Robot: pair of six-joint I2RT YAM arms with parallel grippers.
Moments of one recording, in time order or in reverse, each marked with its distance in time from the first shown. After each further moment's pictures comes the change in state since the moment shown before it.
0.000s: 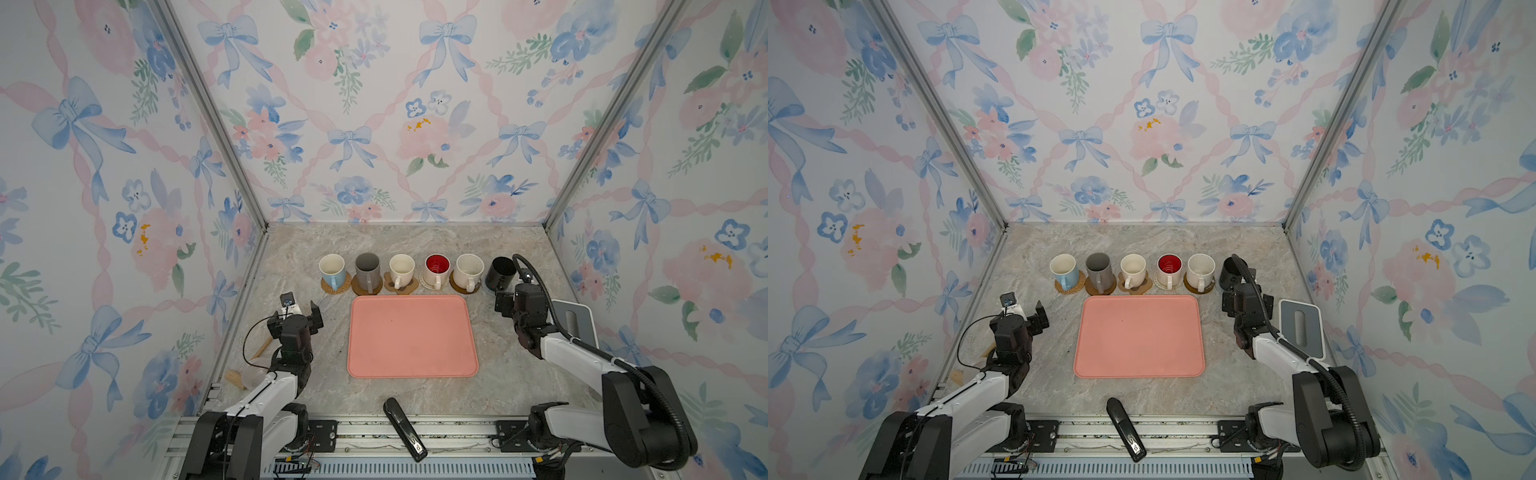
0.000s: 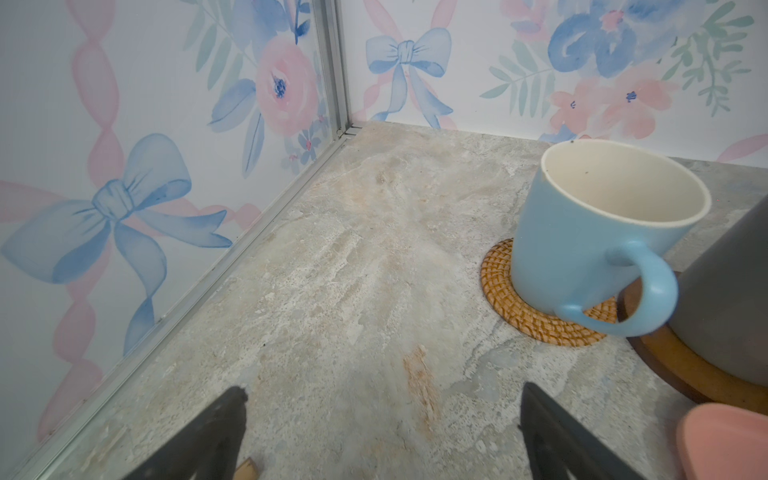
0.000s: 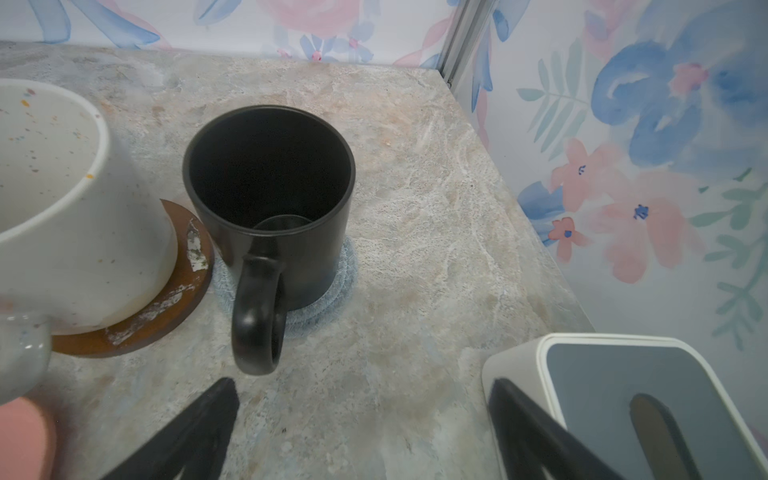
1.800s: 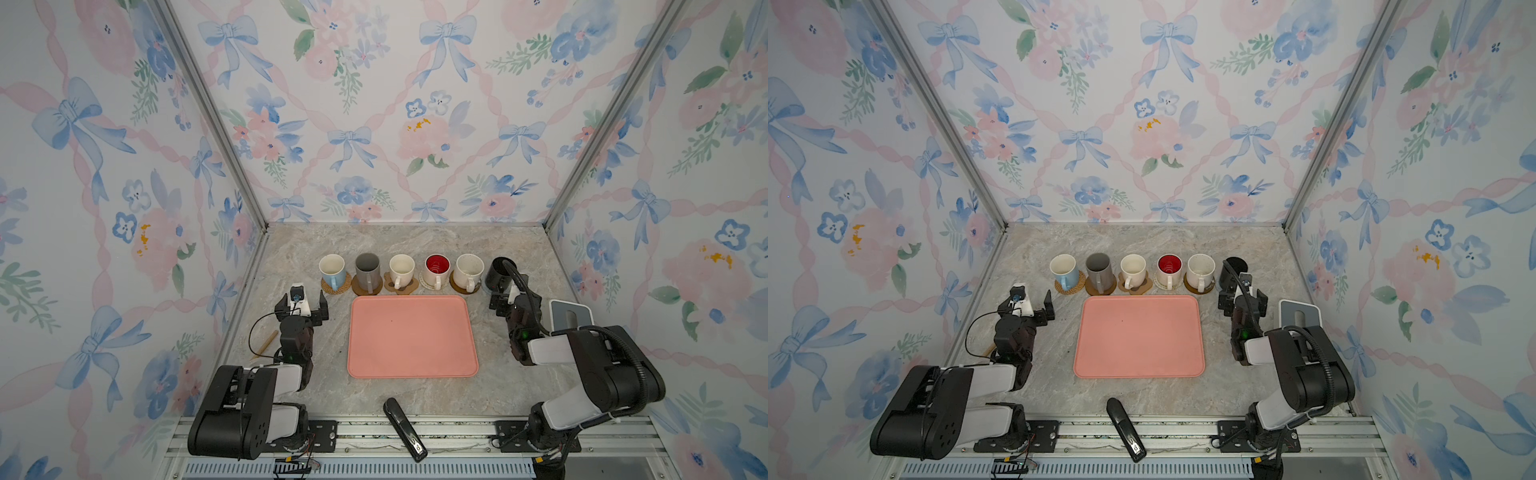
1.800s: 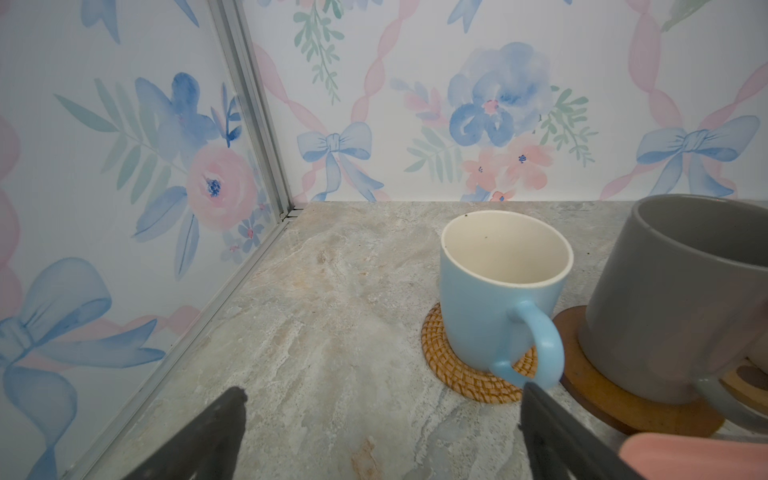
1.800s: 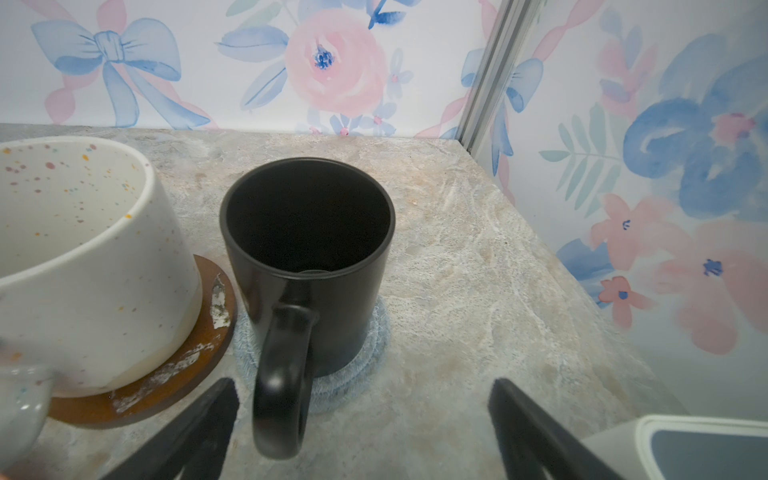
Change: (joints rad) left arm 0.025 0.246 -0.023 0.498 0.208 0.164; right arm -0.019 0.256 -0.147 0.647 -0.069 -0.068
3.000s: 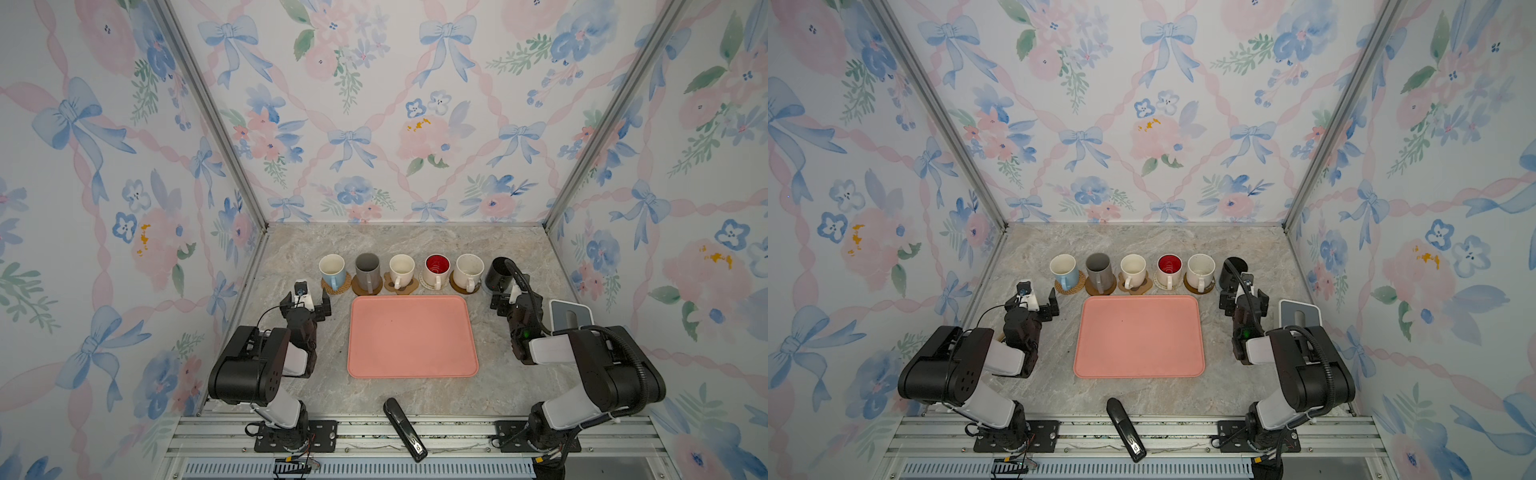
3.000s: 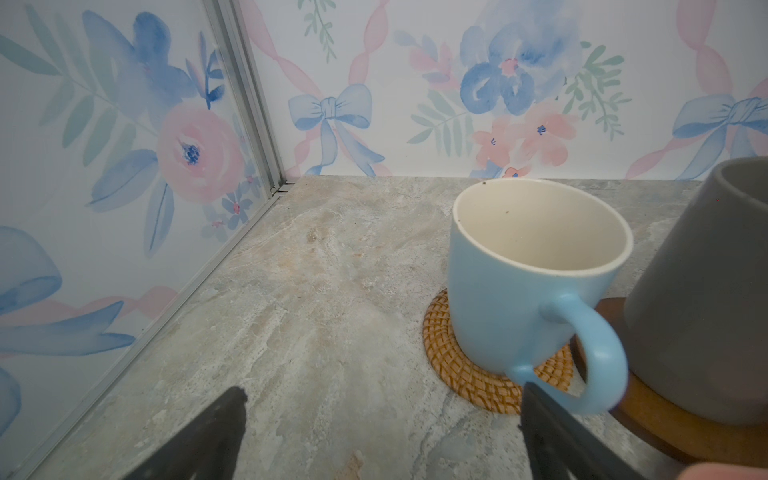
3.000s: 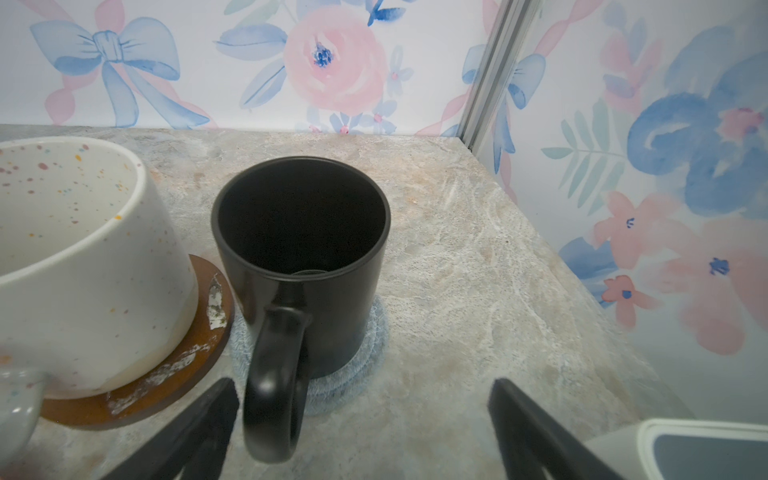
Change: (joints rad) left arm 0.001 0.281 0.083 0.129 -0.020 -0.030; right arm -0.020 0.000 0.003 -0.007 -0.026 0.004
